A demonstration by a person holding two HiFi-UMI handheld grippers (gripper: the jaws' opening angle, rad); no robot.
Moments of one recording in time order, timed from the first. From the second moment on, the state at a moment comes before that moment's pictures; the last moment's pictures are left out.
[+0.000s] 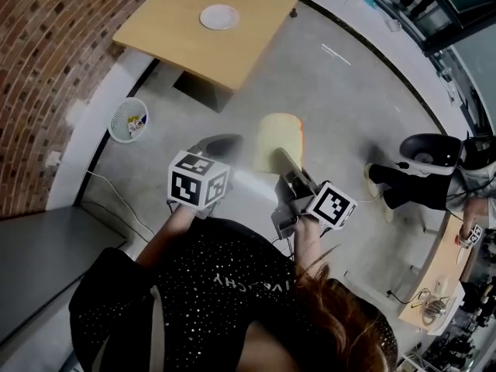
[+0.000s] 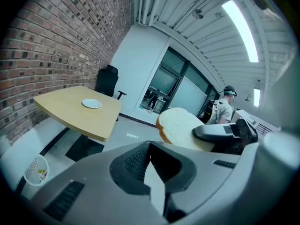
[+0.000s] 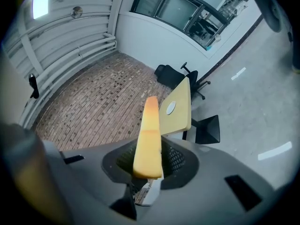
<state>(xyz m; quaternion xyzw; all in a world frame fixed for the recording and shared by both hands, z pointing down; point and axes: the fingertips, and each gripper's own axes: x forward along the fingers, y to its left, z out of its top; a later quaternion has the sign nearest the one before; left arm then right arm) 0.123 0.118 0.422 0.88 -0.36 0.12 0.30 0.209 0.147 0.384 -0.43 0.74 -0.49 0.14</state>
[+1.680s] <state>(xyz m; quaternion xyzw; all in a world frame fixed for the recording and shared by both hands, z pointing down) -0.008 -0.073 0.449 0.84 -0.43 0.09 0.33 0.135 -0.080 0.392 -0.43 0.76 -0.47 0.12</state>
